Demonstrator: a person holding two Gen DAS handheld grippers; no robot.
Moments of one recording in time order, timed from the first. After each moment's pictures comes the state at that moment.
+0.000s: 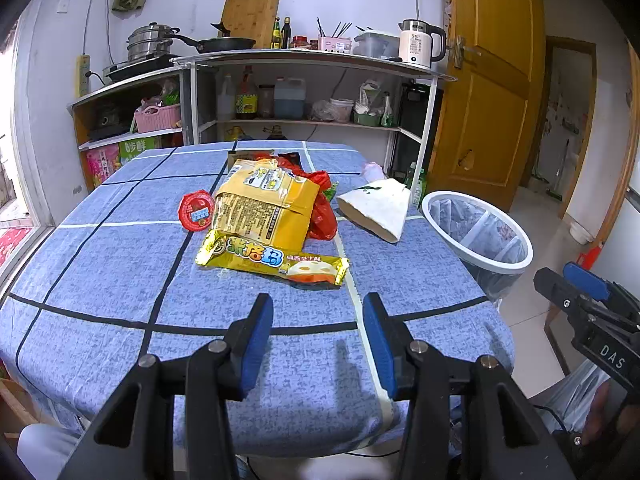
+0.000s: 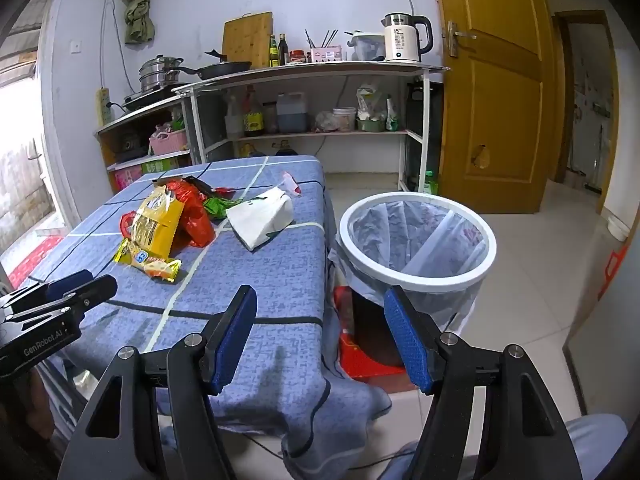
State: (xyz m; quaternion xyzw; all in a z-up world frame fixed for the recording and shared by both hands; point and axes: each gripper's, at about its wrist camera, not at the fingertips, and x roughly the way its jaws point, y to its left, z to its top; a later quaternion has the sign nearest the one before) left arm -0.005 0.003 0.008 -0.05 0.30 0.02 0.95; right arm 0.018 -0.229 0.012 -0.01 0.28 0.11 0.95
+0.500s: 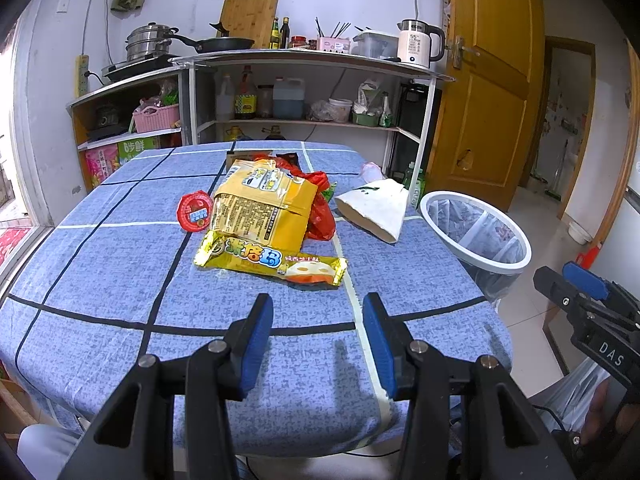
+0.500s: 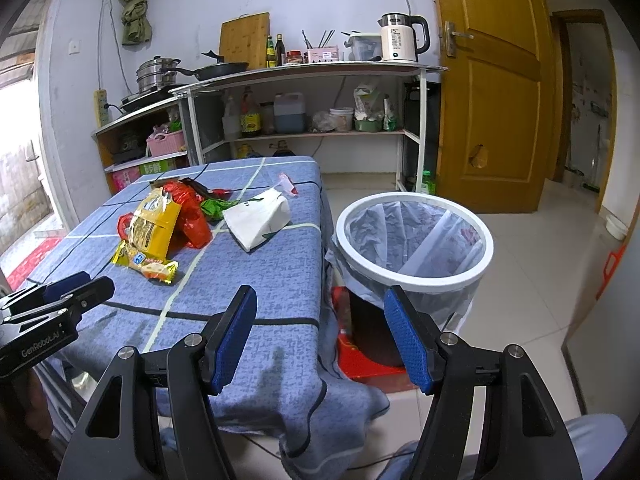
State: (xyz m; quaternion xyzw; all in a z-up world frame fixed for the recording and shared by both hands) left arm -0.005 0.002 0.008 -0.05 0.30 0.02 0.95; right arm 0.020 -0.230 0.012 -0.01 0.28 0.11 0.96
